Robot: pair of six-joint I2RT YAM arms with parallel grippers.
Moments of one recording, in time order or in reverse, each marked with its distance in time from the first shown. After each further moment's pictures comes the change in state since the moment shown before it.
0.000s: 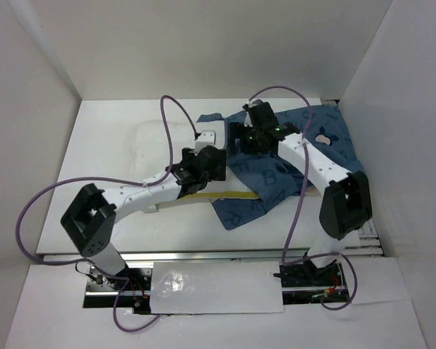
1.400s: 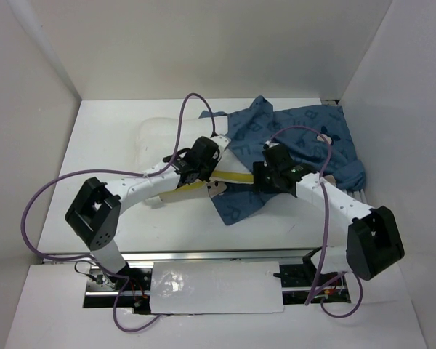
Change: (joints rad) left arm 0.089 0.020 0.036 -0.042 0.328 0.593; right arm 0.002 -0.393 -0.591 0.053 0.155 0.052
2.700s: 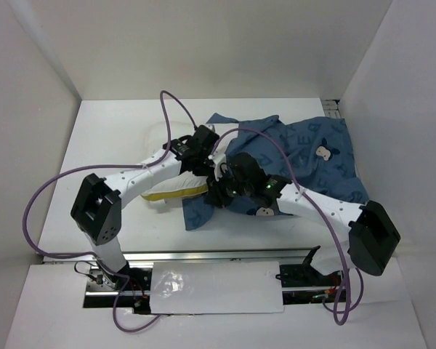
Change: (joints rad) left arm 0.033 0.071 0.237 -0.326 0.104 -0.623; right arm 0.380 0.038 0.047 0.405 -0.398 -0.245
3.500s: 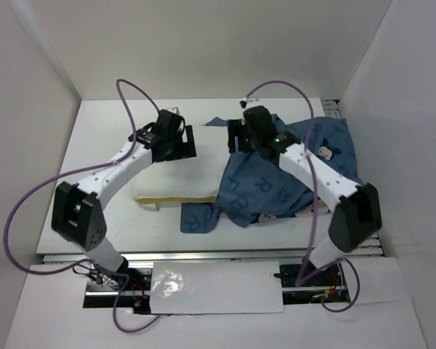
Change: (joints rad) left arm 0.236 -0.168 -0.100 -0.012 -0.025 0.102; right arm -0.275 0.150 0.381 -0.288 0.481 0.121
